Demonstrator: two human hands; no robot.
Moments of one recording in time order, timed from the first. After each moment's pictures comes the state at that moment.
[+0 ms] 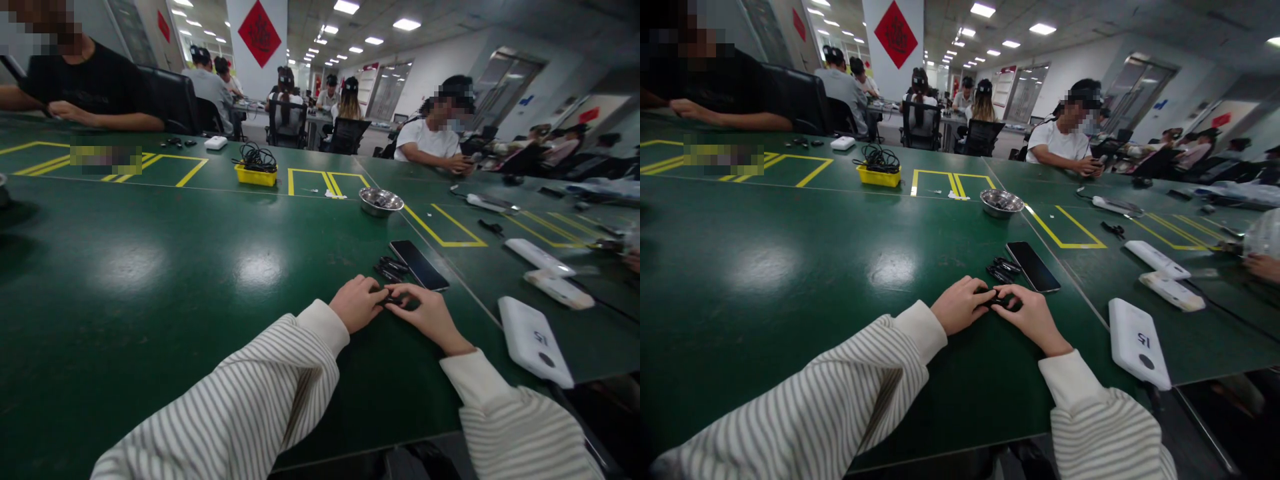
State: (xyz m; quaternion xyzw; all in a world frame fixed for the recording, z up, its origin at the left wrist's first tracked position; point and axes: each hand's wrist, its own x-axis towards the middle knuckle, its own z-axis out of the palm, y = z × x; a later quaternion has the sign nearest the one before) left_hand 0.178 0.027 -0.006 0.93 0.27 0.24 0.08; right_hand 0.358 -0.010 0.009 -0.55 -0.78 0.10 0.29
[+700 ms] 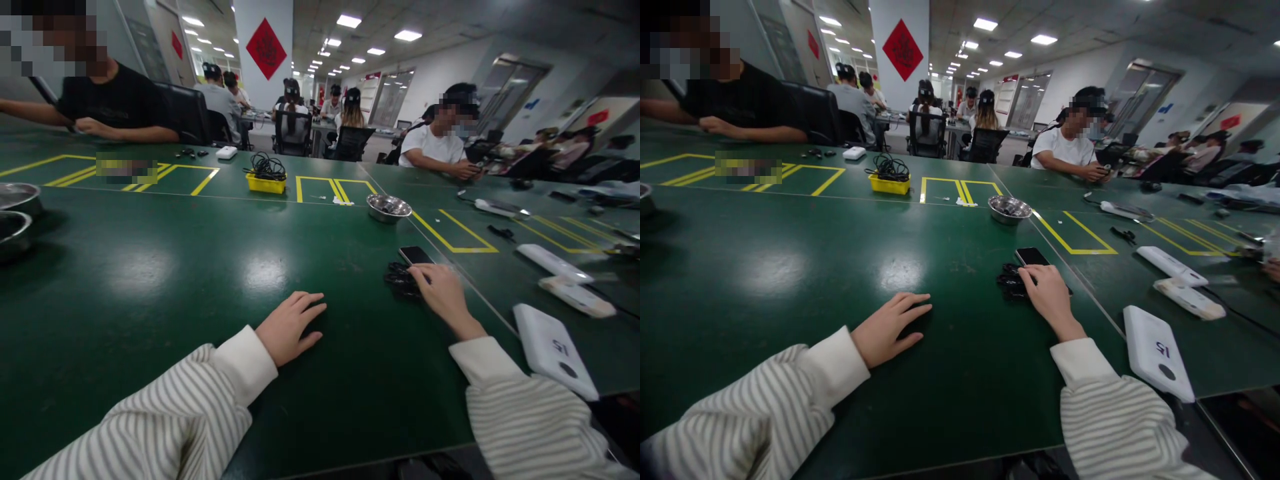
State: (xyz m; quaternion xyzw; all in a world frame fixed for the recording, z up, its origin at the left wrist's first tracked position) left_hand 0.042 -0.005 0.005 0.91 0.34 0.18 0.13; right_hand 0.372 0.035 0.019 -0.65 -0.72 -0.10 0.22
